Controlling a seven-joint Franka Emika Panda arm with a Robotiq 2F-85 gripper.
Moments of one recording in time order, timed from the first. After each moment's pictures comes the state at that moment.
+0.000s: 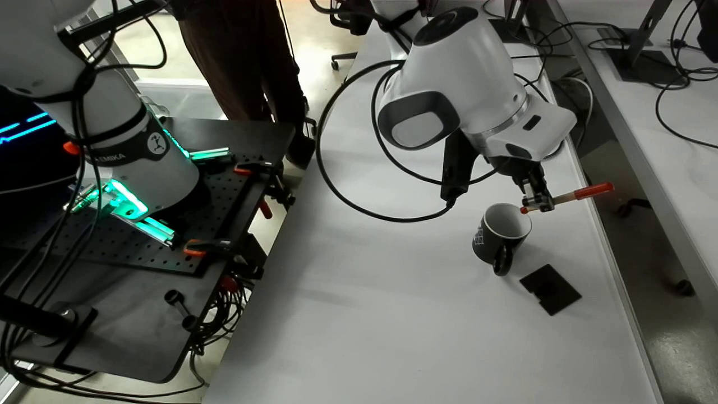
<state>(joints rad) 0.12 0.77 -0.05 -2.00 0.14 3.45 0.00</state>
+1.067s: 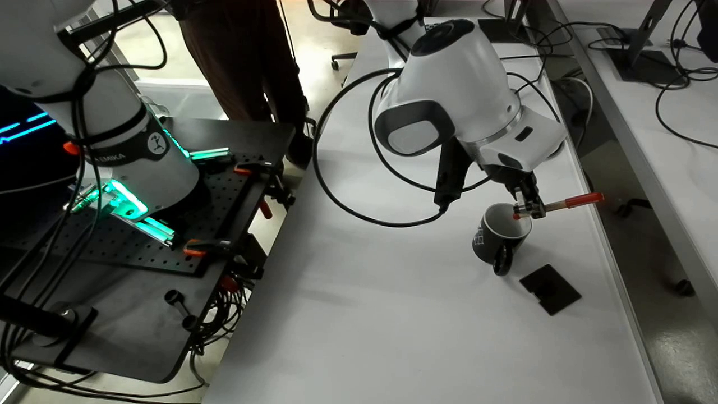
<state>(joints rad) 0.11 0.79 -0.05 -2.01 0.14 3.45 0.02</state>
